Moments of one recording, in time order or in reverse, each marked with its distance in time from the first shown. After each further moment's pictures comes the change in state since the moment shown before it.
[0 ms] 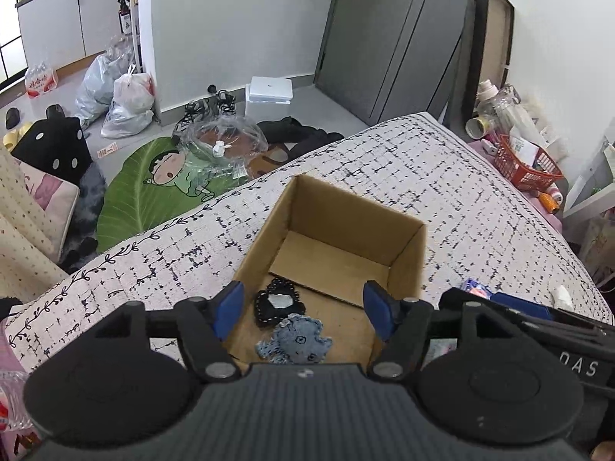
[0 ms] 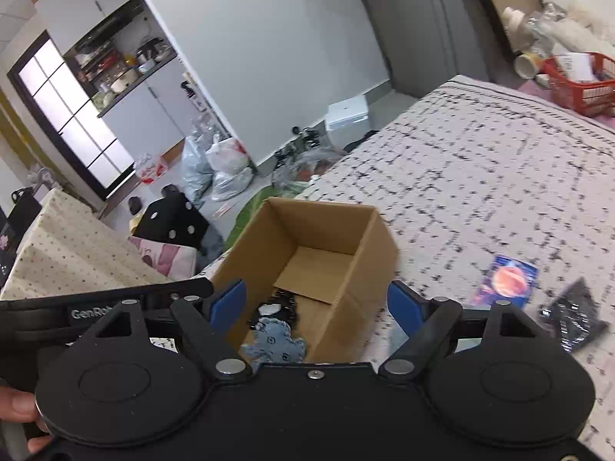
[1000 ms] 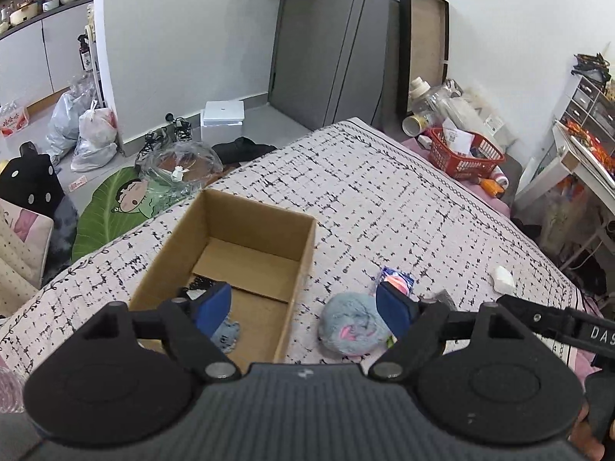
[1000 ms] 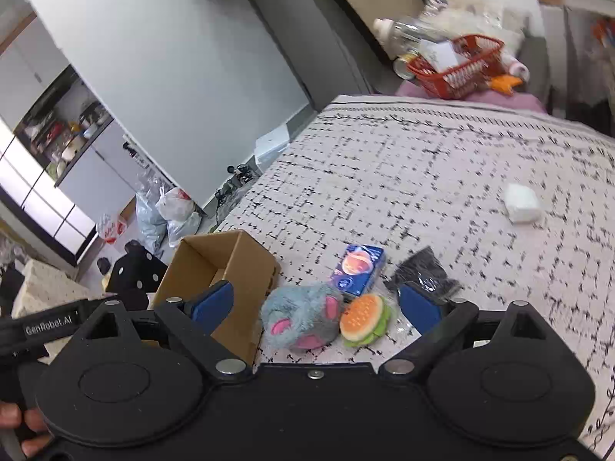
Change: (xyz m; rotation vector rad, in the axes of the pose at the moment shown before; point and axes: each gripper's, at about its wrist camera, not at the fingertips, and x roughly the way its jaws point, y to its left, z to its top) left arm -0.047 -0.091 -0.025 0.099 -0.053 -0.061; right arm -0.097 -0.112 -0.025 0.216 -0.081 -0.101
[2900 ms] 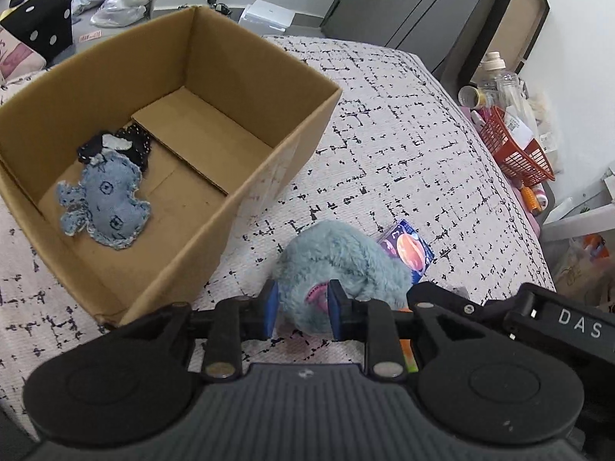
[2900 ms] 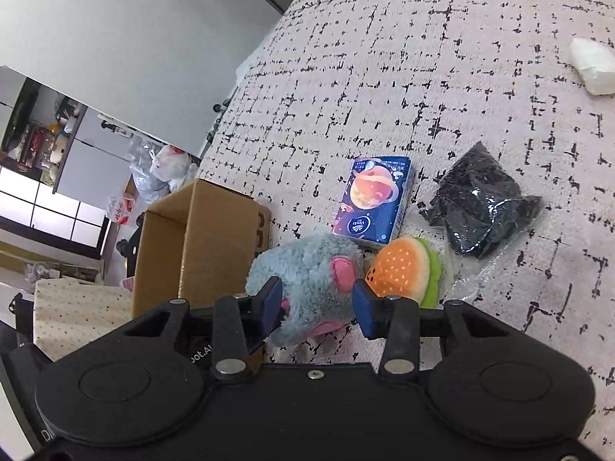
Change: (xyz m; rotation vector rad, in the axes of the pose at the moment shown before) left arm 0.138 -0.006 -0.060 -0.396 0.180 -0.031; right arm 0.129 -0.027 -0.009 0.215 0.292 0.076
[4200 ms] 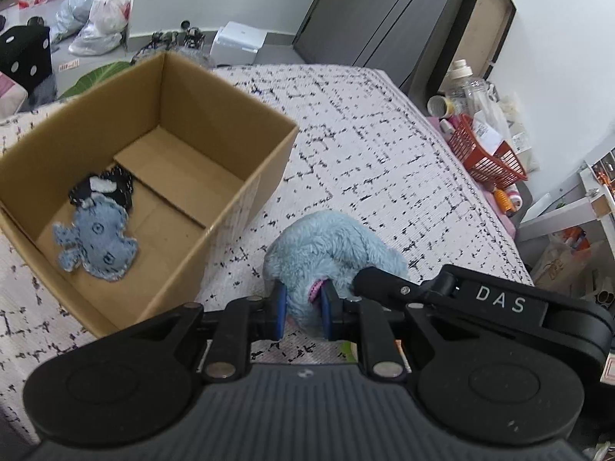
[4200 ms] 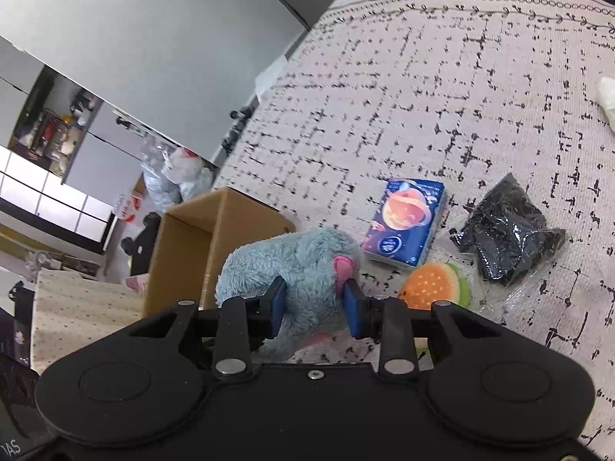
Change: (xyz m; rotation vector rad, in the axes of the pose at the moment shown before) left arm -0.032 -0.016 0.008 0.078 -0.059 -0.052; right arm -0.009 0.021 0.004 -0.073 -0.054 0.031
